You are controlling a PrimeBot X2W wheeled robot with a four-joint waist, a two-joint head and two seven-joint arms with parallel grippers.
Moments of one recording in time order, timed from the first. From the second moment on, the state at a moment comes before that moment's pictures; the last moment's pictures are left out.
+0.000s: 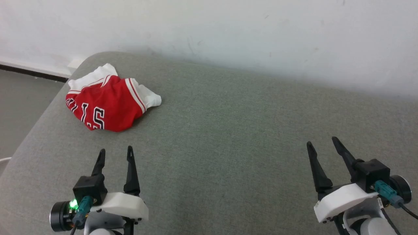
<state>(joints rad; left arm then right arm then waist) 0.00 0.06 -0.01 0.04 -0.10 0.11 -0.13 -0.01 -0.05 0.02 0.03 0.05 0.13 -0.07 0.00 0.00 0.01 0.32</state>
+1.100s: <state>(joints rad) 0.02 0.08 0.01 0.07 -0.13 0.16 -0.20 -0.01 -0.05 0.09 0.03 0.09 0.13 -0.12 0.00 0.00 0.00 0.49</state>
